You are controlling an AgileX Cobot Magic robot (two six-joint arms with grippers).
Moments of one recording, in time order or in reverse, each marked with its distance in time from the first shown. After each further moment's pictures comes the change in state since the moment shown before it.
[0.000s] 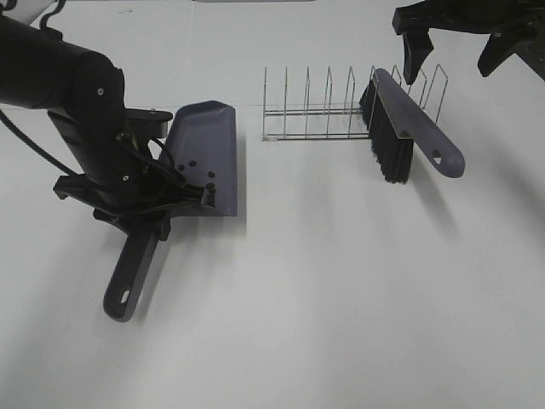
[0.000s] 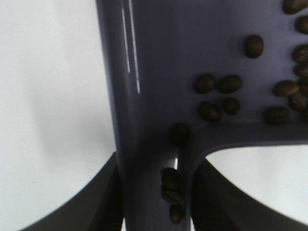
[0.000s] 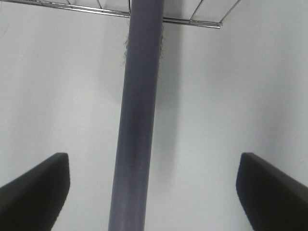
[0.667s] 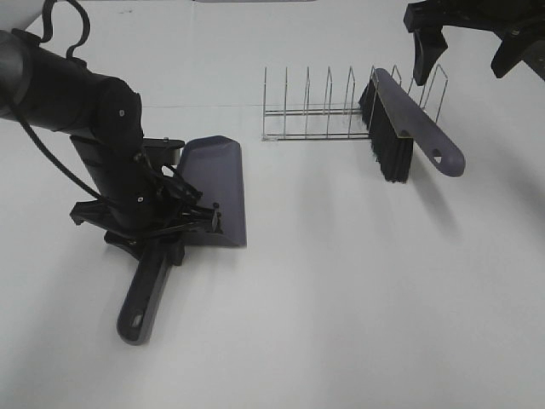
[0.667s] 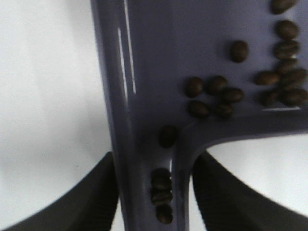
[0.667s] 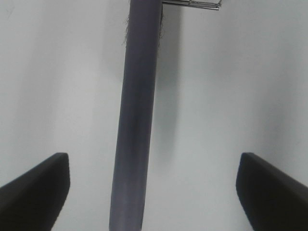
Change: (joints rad) left arm -0.001 0.093 -0.020 -0.108 0.016 0.071; right arm 0.000 -0.087 0.095 0.006 0.001 0.000
